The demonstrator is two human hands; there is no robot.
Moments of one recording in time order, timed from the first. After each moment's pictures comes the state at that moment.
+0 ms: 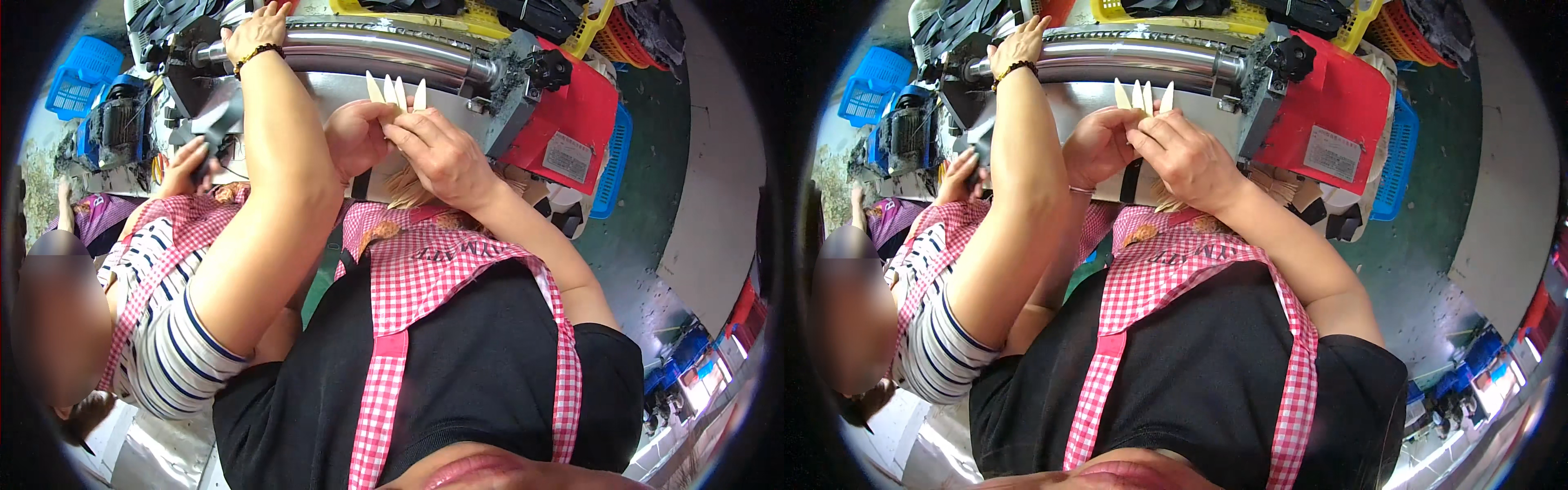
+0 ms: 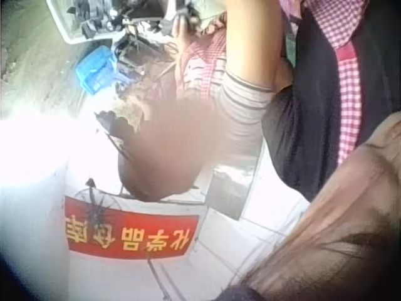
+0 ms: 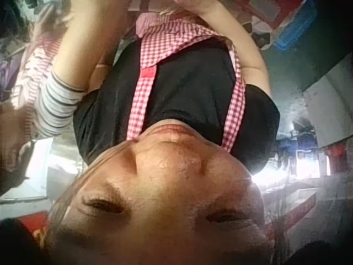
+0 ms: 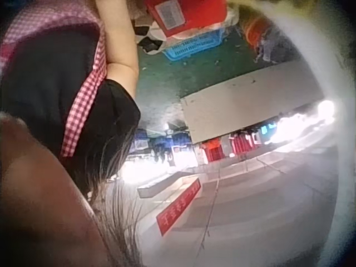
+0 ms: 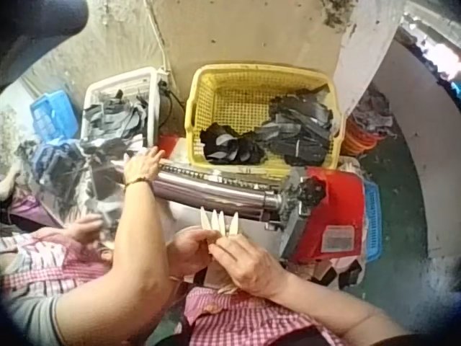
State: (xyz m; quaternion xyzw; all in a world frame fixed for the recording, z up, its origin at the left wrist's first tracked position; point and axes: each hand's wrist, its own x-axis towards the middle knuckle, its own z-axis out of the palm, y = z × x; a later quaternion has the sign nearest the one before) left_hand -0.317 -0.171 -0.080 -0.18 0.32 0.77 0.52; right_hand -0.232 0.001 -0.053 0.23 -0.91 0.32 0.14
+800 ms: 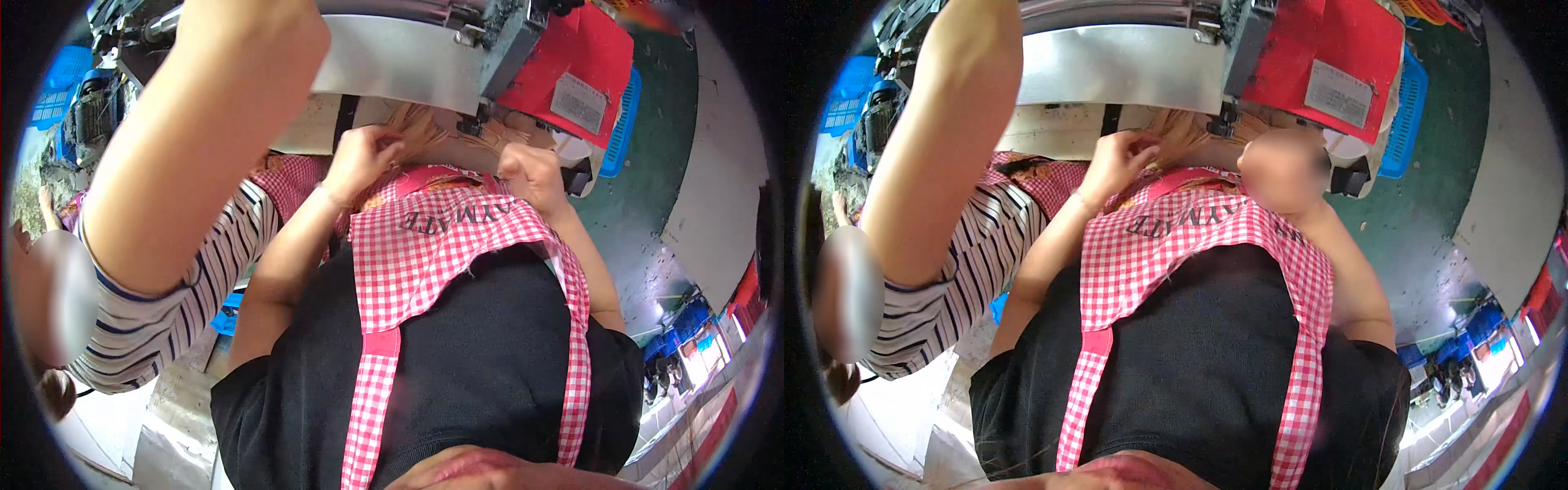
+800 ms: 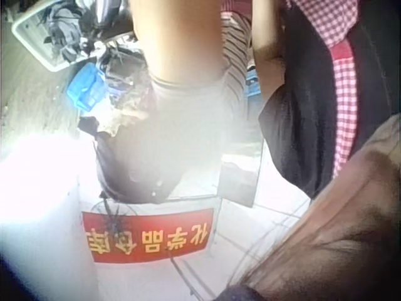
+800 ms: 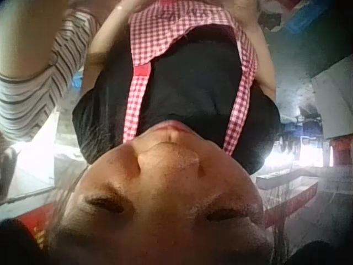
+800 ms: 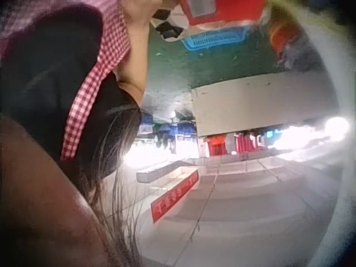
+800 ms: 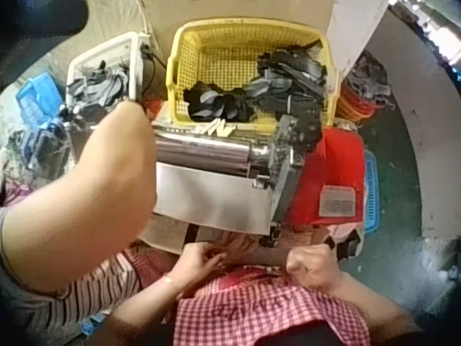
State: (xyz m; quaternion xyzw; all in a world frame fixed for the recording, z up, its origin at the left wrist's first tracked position) left_hand -0.197 -0.184 -0.142 0.16 0.84 0.37 0.38; right_hand -0.099 0.102 -0.078 0.08 -0.88 0.46 -0.07
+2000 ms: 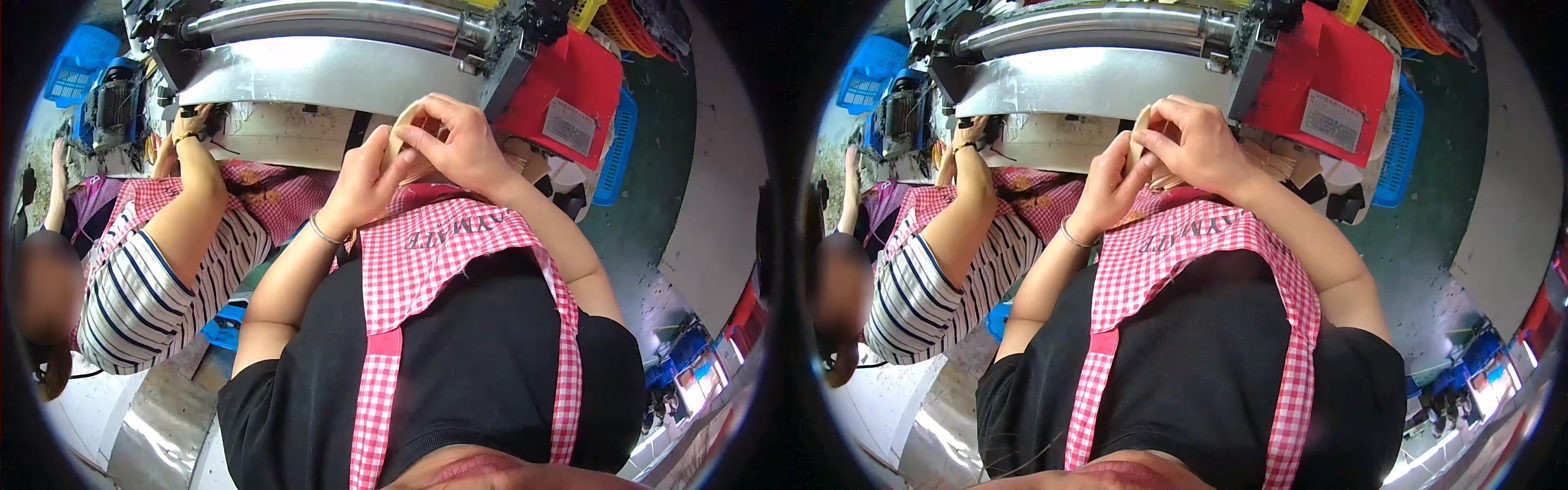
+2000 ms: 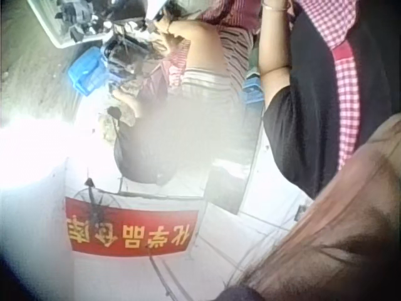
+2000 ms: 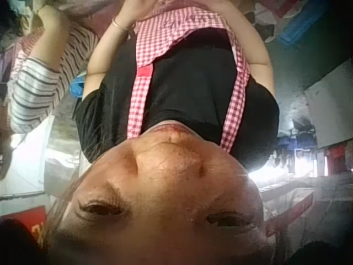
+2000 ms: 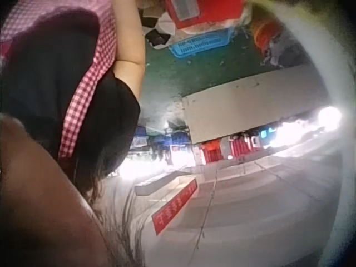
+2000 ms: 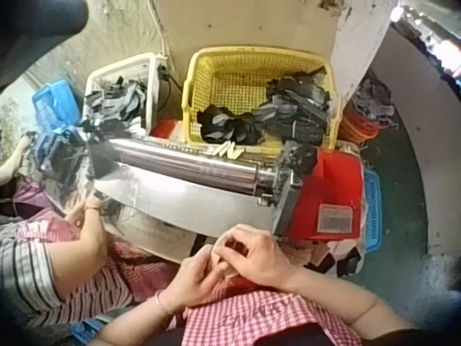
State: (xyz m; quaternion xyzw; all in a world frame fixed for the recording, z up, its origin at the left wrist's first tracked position) left_hand -0.198 -0.184 -0.055 0.18 0.78 0.53 0.28; right_hand -0.196 0.011 -0.048 0.03 -0.80 0.59 -0.08
